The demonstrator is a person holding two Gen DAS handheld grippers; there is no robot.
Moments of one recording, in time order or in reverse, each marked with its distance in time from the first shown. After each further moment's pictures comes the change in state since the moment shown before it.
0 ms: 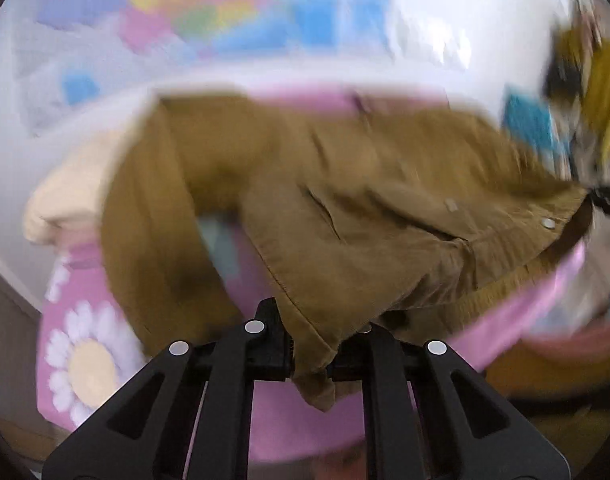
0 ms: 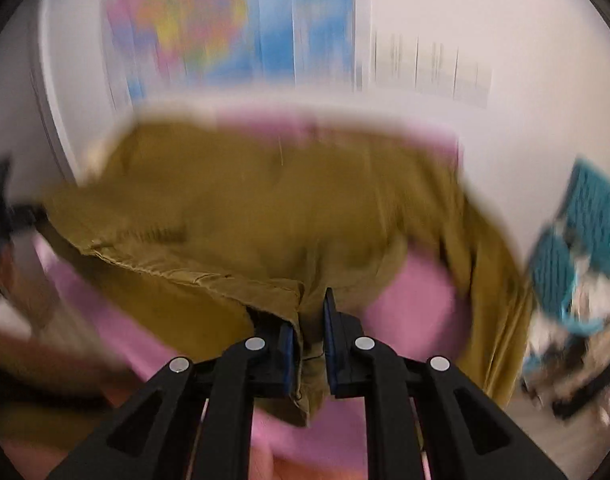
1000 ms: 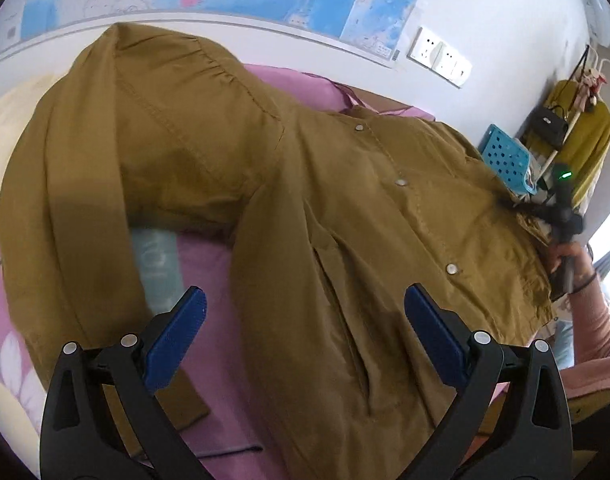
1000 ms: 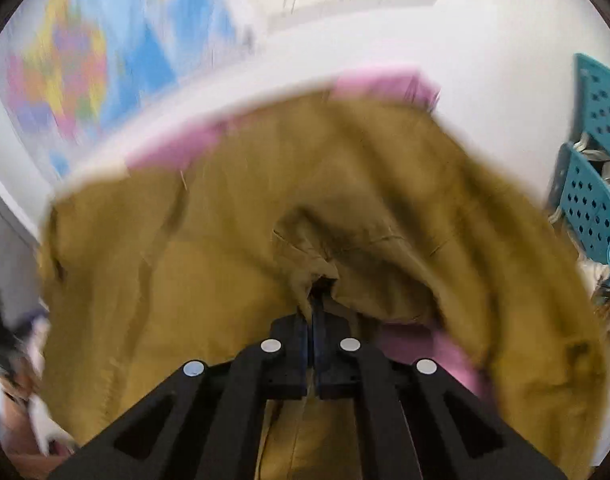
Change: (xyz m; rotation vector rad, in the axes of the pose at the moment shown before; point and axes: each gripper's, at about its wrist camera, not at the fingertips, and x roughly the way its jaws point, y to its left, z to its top) left arm 0.077 0.063 0.039 -0.182 -0.046 -0.244; right arm 0.094 -0.140 0.077 0.391 -0.092 0.112
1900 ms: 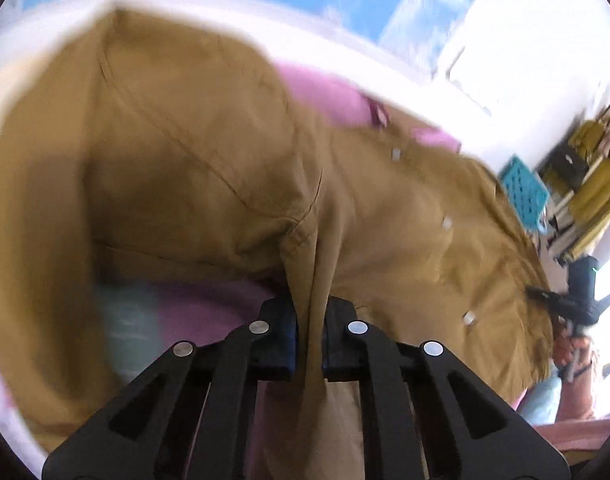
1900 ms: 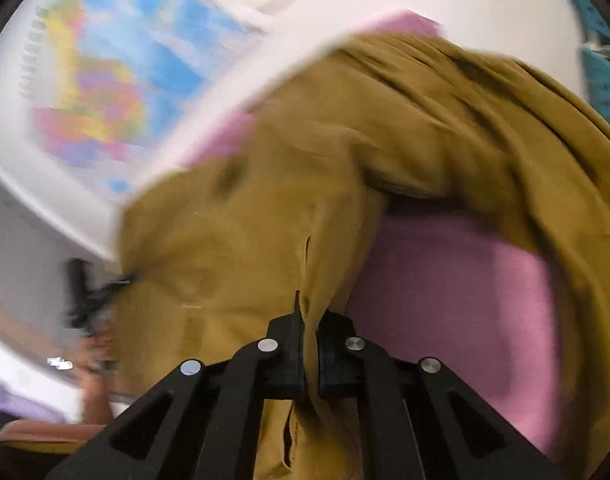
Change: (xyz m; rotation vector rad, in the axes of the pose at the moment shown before) left arm 0.026 0.011 0.034 -0.142 0.001 0.017; right arm -0.006 -0.003 -0.063 0.146 0.116 0.319
